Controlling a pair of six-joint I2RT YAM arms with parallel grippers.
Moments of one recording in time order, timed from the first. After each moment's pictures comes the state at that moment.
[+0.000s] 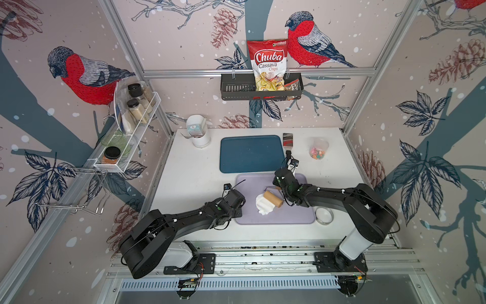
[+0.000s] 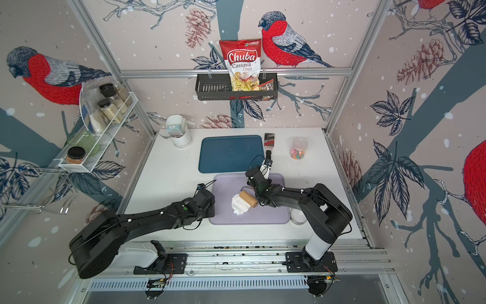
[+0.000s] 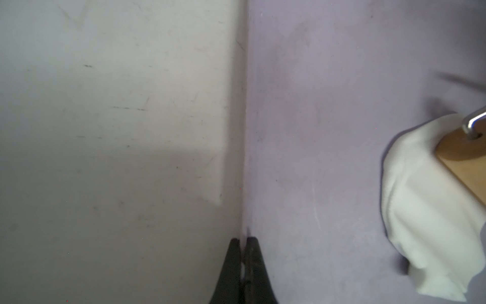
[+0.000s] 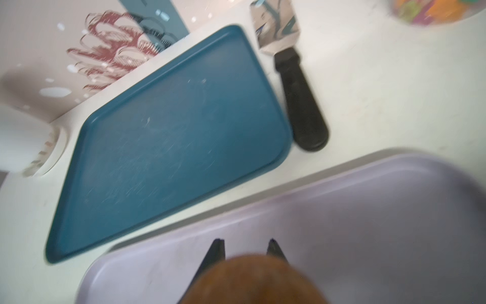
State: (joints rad) left arm -0.79 1.33 0.49 -0.22 -0.21 -0.82; right arm 0.79 1.66 0.80 0.16 0.55 0.82
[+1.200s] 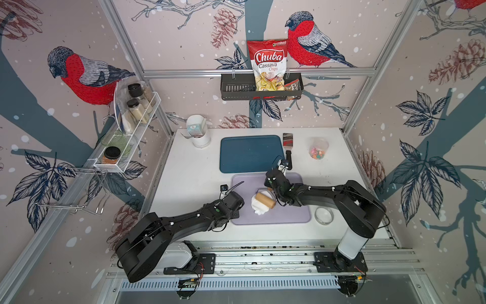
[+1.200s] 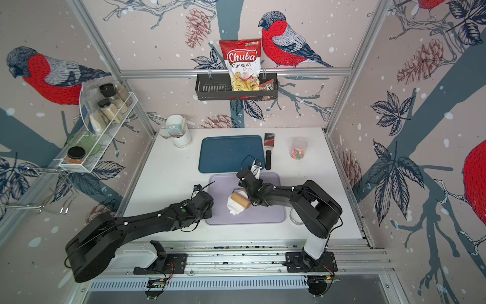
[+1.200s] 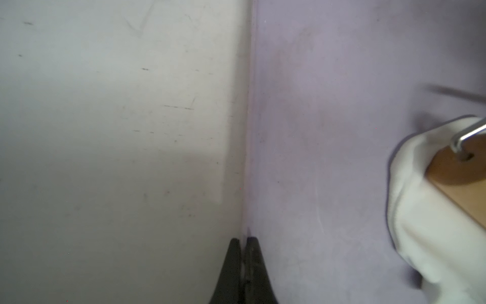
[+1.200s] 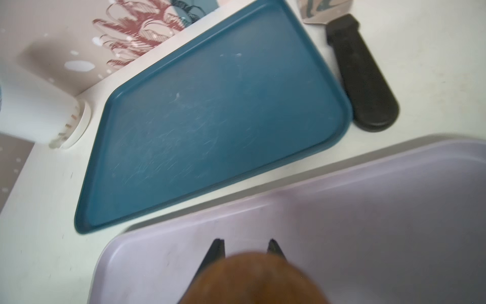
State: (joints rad) left arm -0.80 1.30 0.48 -0.26 -0.29 -0.85; right arm 0.78 1.74 0.85 0.19 0.47 0.85
